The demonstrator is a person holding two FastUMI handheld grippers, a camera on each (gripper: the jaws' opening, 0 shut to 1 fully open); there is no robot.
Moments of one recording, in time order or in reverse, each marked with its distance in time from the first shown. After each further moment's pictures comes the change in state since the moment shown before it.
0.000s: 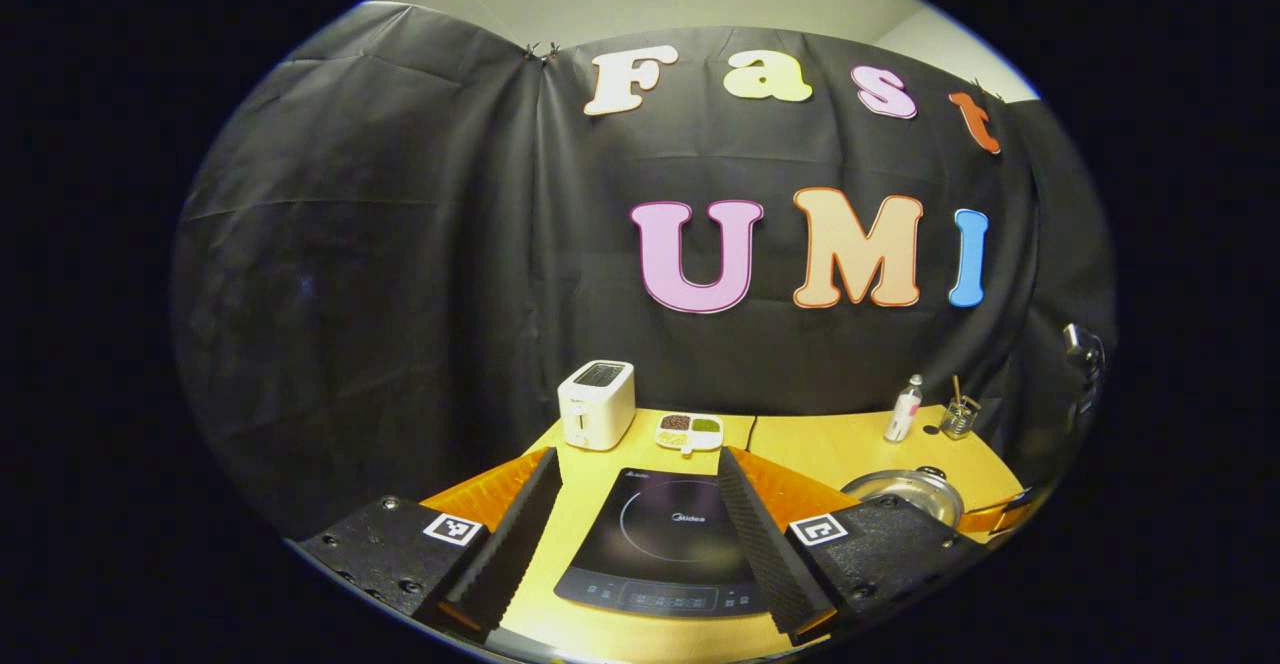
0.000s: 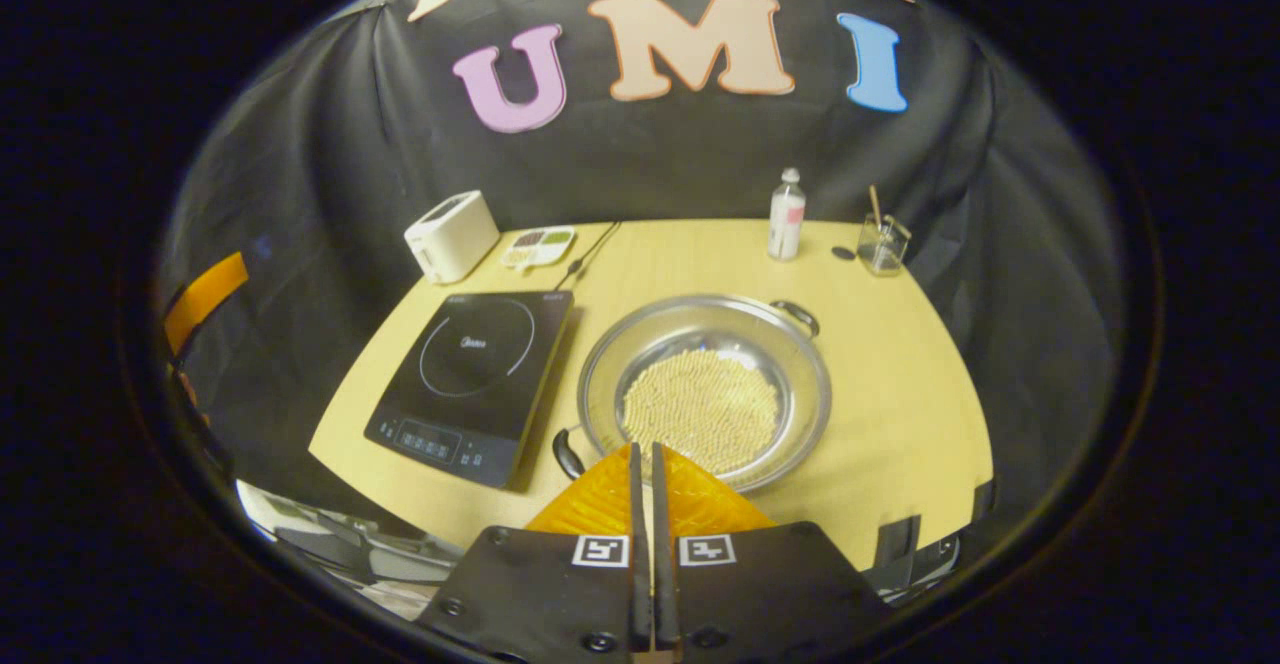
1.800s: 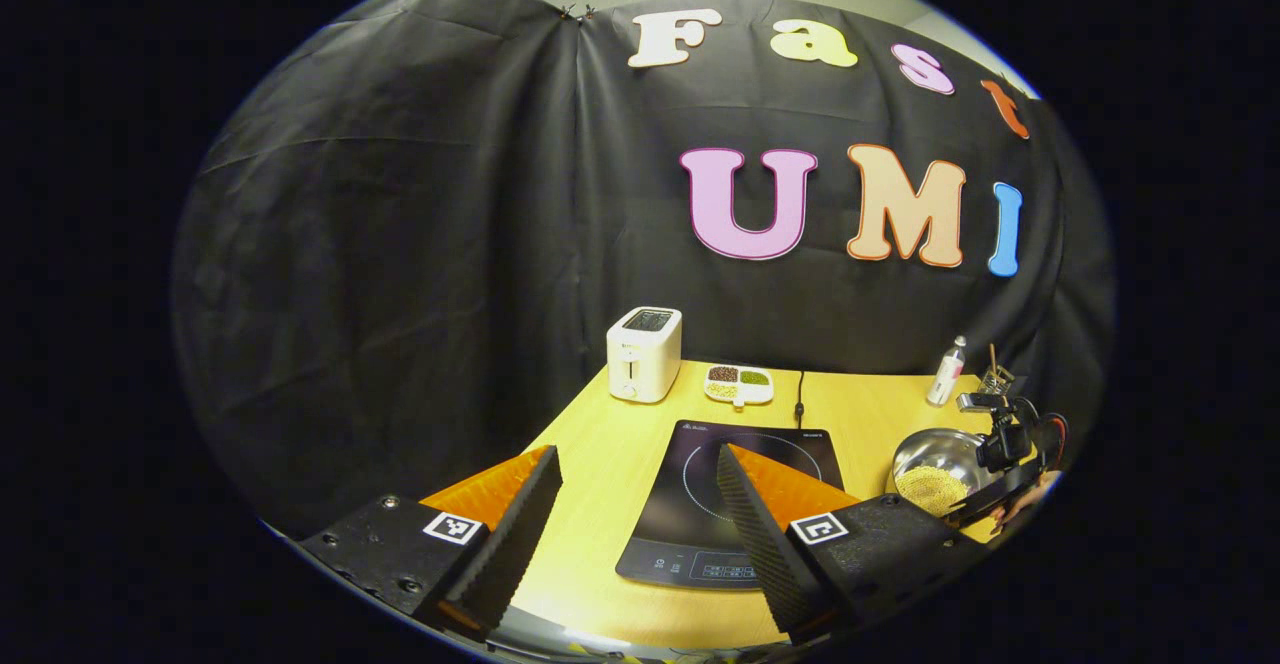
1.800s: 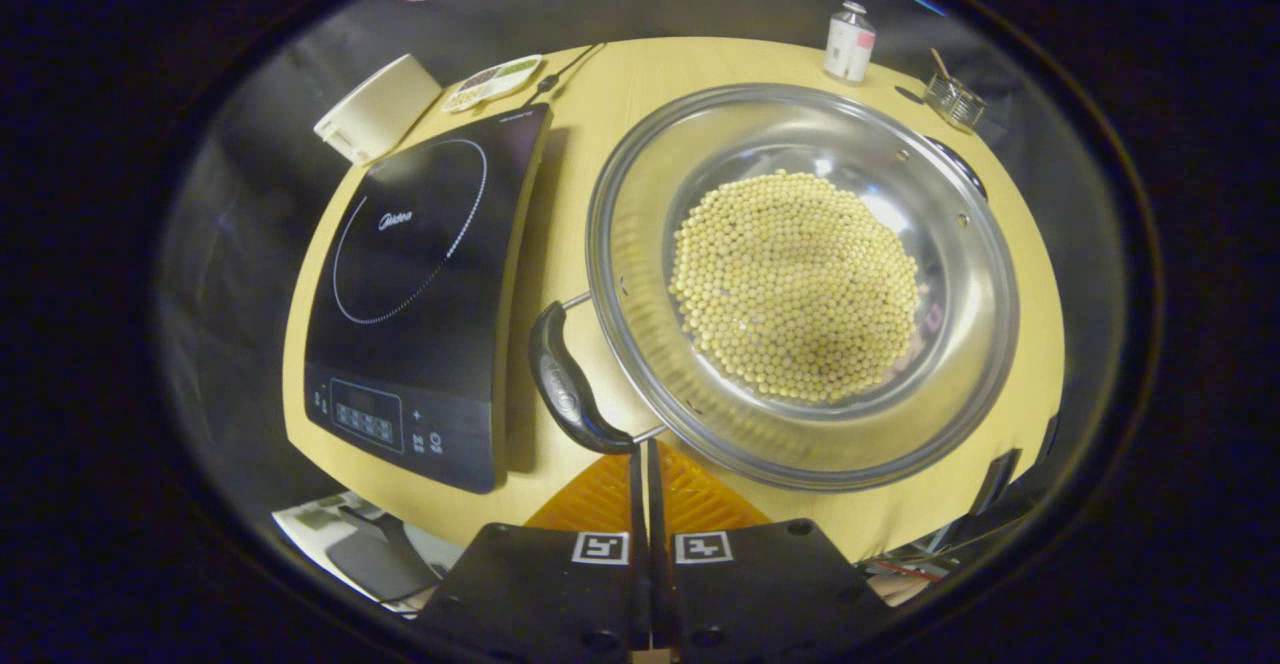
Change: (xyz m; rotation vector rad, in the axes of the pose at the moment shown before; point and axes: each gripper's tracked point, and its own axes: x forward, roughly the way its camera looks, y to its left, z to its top) left arm 0.013 0.074 -0.061 -0.026 0.119 0.055; right arm 0.132 0.057 -0.075 0.110 0.462 -0.051
